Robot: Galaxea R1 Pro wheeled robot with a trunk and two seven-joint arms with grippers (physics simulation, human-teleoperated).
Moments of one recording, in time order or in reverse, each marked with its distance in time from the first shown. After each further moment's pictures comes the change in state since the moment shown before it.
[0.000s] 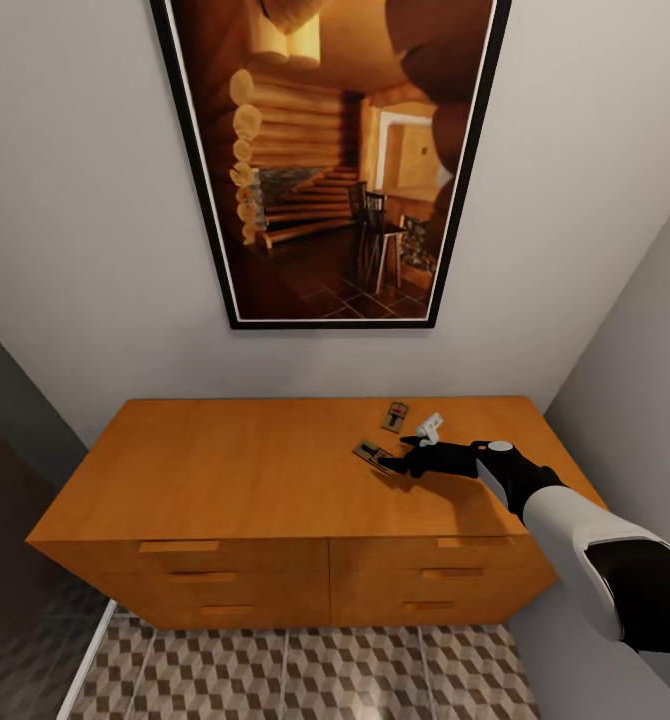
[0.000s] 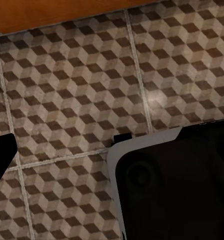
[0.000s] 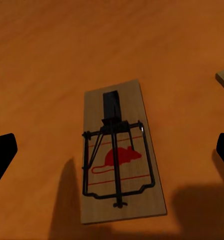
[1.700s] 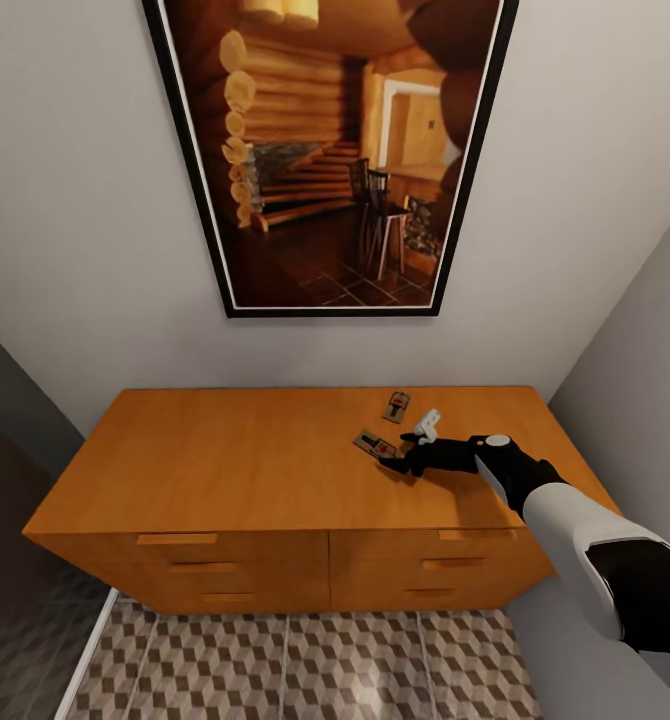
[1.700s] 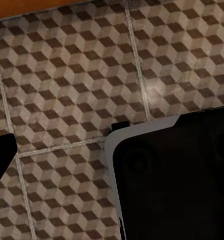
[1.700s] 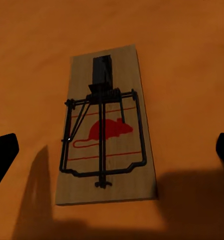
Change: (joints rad) left arm 0.000 0.000 0.001 0.000 0.001 0.000 0.000; right arm -0.001 0.000 0.002 -0.047 0.094 -0.001 -0.012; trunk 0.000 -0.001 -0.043
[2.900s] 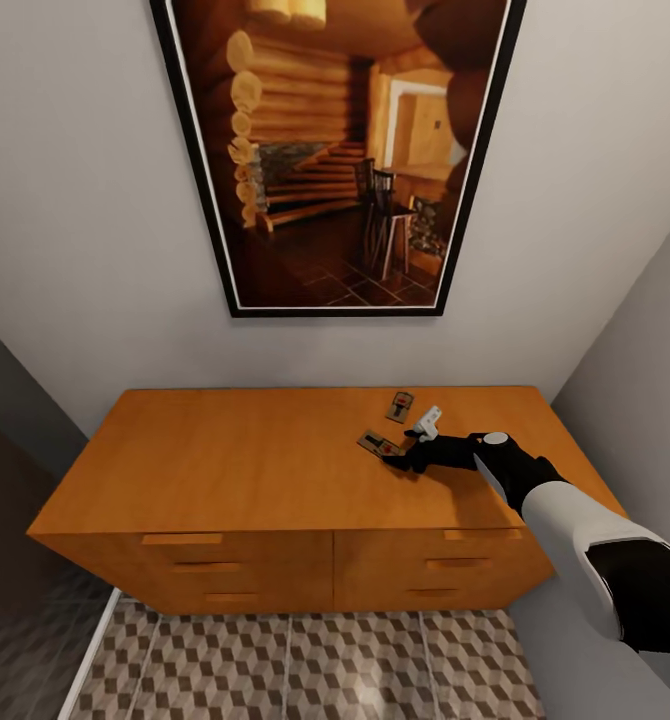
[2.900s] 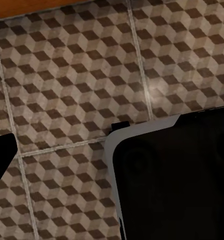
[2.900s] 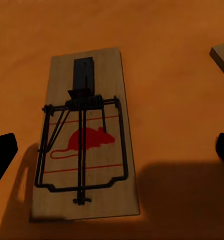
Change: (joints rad) left arm 0.000 0.000 -0.001 0.000 0.000 0.000 0.000; right arm 0.000 0.002 0.002 -0.019 0.048 0.003 -0.069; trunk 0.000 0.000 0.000
